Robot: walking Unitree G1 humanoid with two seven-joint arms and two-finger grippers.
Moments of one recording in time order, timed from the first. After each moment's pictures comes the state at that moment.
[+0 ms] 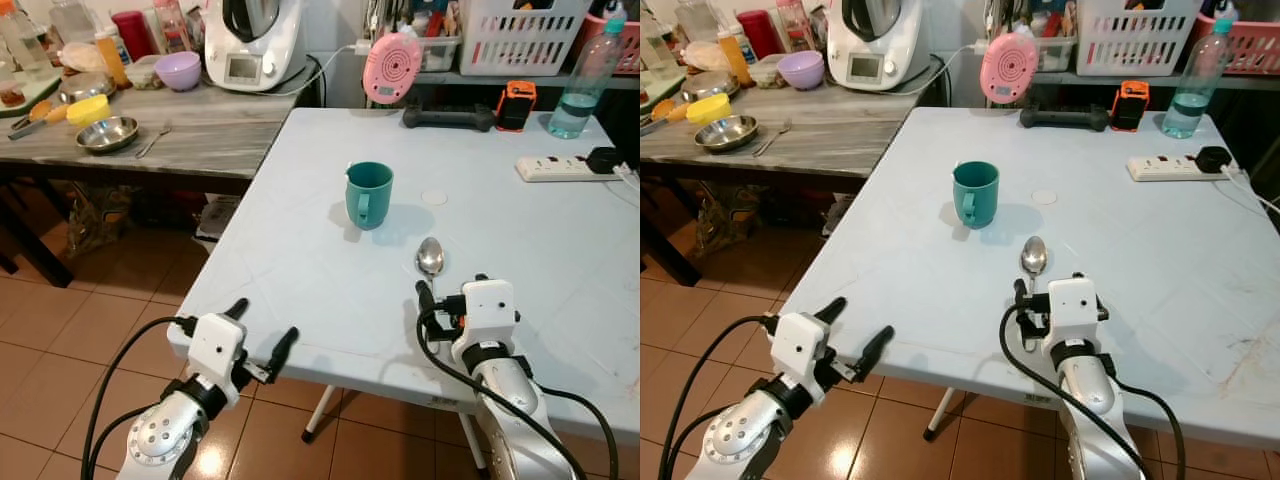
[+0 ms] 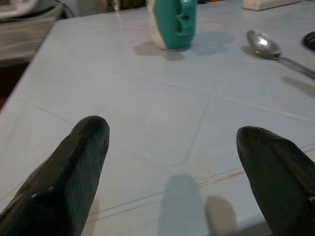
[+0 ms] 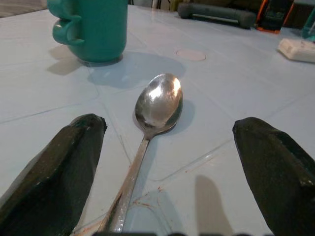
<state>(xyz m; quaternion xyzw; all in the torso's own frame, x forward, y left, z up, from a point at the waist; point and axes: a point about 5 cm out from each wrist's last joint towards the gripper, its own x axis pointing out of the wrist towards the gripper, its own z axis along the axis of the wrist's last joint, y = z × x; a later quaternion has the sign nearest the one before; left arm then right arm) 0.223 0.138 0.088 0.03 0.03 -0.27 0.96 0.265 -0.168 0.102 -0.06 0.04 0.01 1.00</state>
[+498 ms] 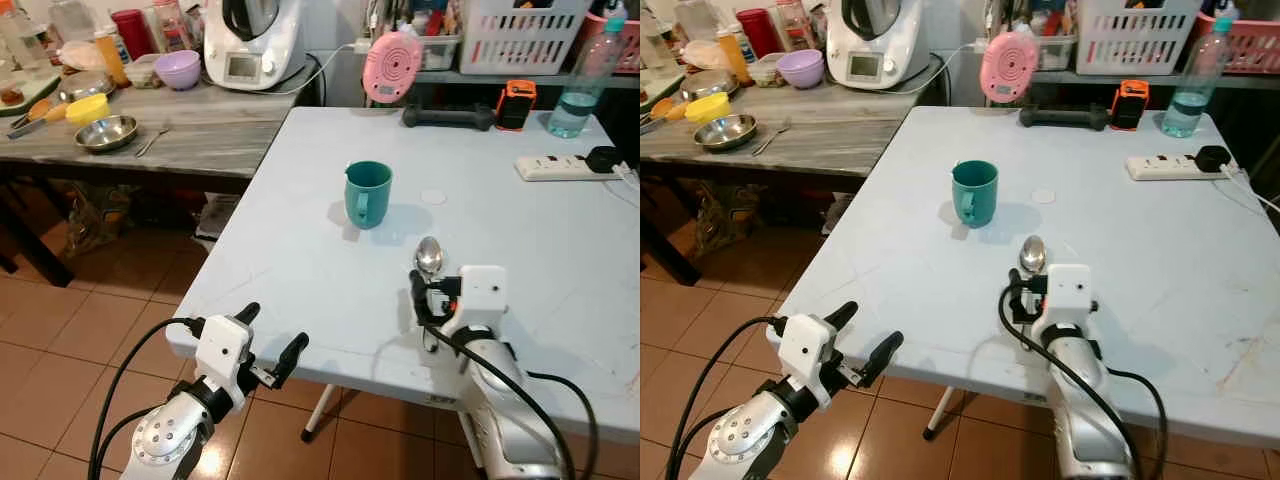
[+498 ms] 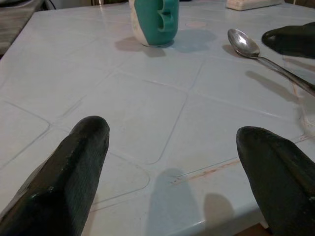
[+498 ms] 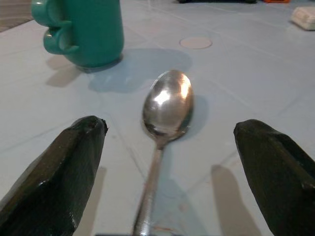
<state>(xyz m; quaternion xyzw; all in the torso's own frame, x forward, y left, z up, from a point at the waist) 0.222 0.131 0.085 0.01 0.04 -0.28 0.96 0.285 -0.153 0.104 0.01 0.07 0.00 1.00</state>
